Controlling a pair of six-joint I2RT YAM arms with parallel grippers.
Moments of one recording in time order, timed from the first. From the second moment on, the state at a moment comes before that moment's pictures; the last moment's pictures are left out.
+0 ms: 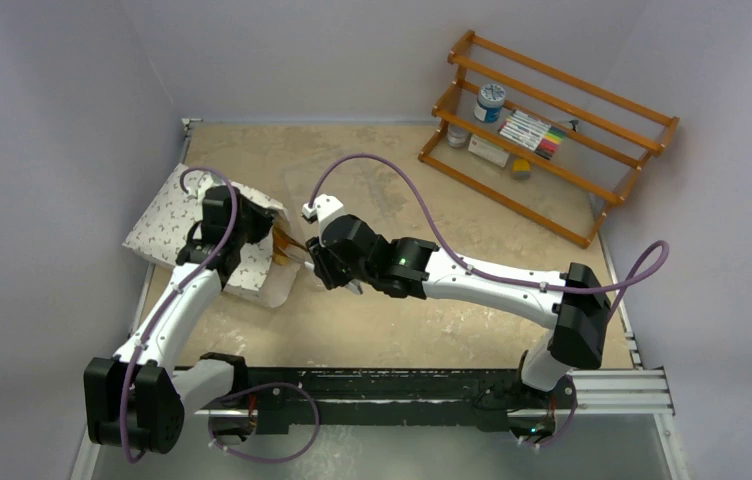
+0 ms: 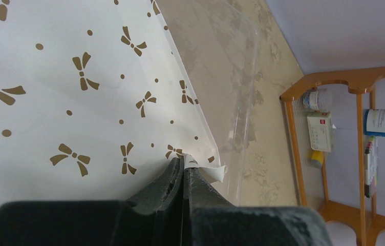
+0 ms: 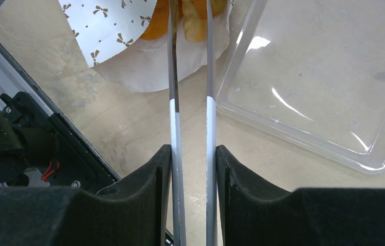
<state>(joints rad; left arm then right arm) -0.13 1.09 0.75 -0.21 -0.06 -0.97 1.16 1.63 1.40 -0.41 0.25 0.36</state>
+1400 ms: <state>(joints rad) -0.13 1.08 0.75 -0.20 -0.06 -0.97 1.16 1.67 1.42 -0.42 0.31 0.36</state>
